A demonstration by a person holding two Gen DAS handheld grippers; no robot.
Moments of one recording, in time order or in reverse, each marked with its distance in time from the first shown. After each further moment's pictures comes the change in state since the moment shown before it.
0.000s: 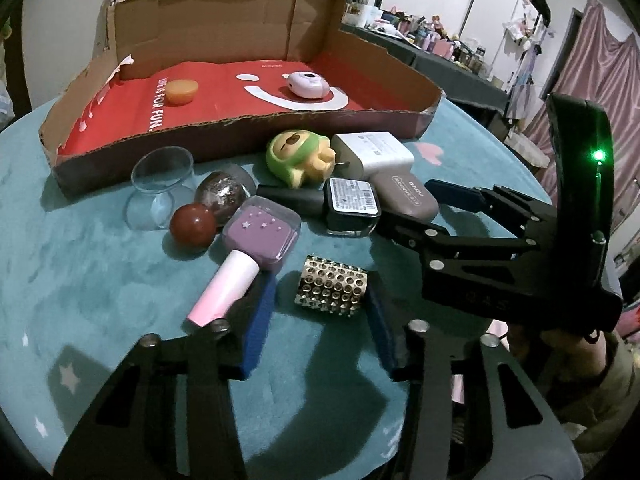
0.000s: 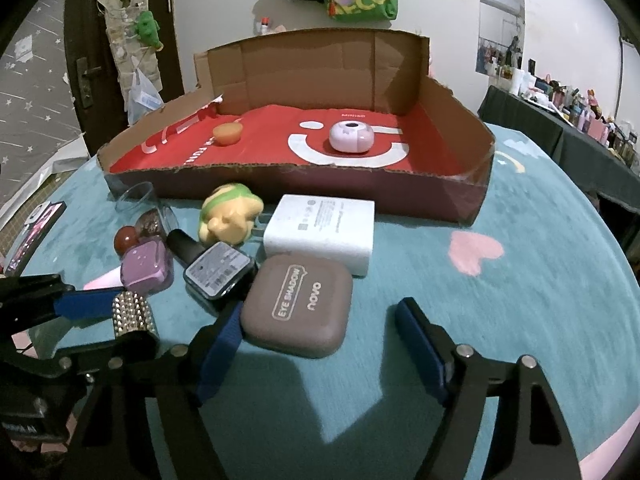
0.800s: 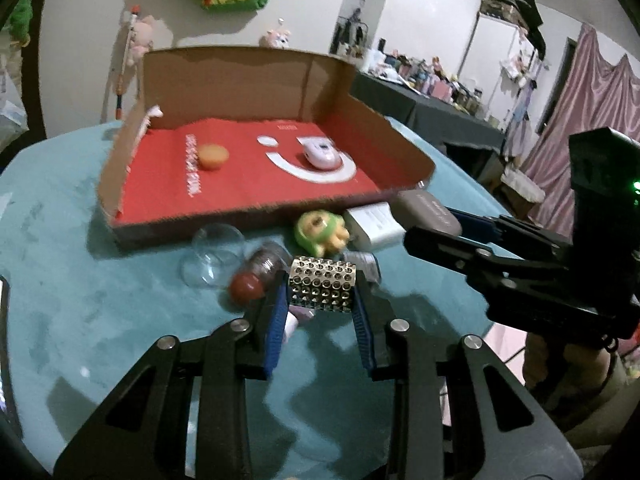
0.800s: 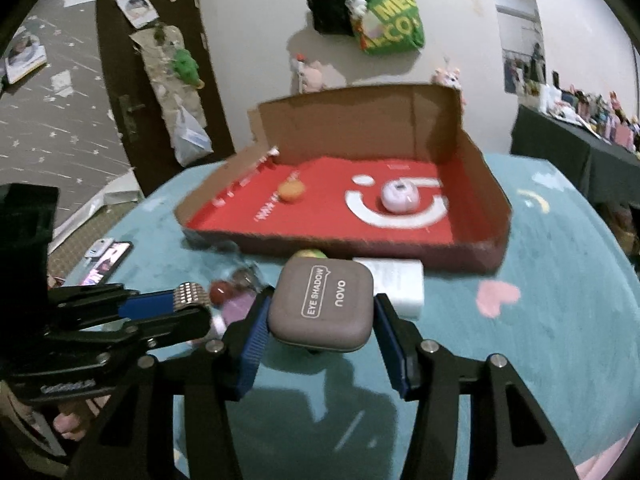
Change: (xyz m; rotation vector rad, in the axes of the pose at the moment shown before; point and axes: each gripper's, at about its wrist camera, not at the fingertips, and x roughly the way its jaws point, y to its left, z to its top) left arm -0.059 0.019 0.027 -0.031 -0.157 -0.001; right arm -0.055 0.019 0.035 0.002 -0.119 0.184
